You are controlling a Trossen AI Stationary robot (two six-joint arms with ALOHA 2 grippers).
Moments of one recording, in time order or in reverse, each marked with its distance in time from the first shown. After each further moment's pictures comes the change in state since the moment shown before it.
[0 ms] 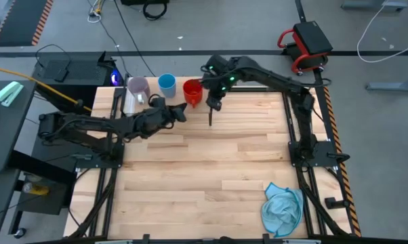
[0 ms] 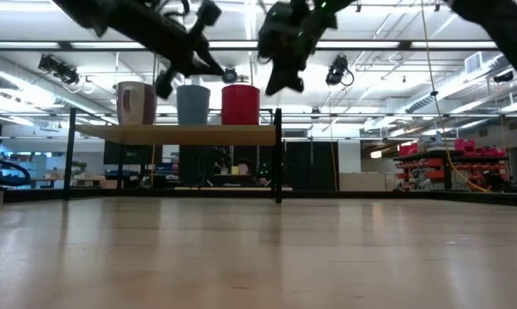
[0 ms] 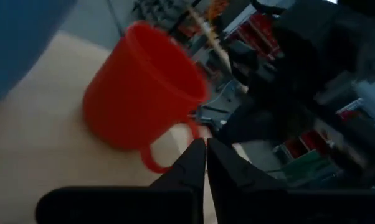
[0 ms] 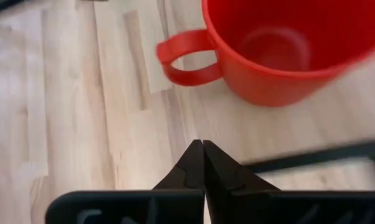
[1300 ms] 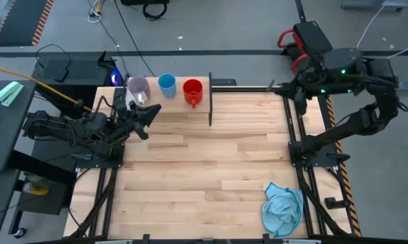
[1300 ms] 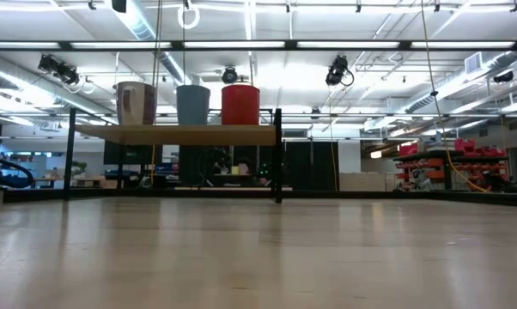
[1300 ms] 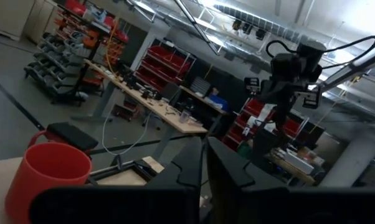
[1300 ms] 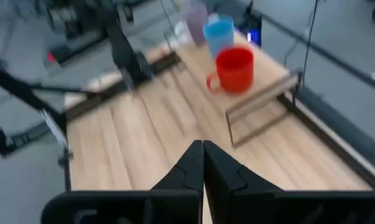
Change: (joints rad) left arm -0.325 -0.488 0.000 -0.003 -0.082 0.557; right arm 0.348 -0.797 0.001 -0.252 0.460 0.517
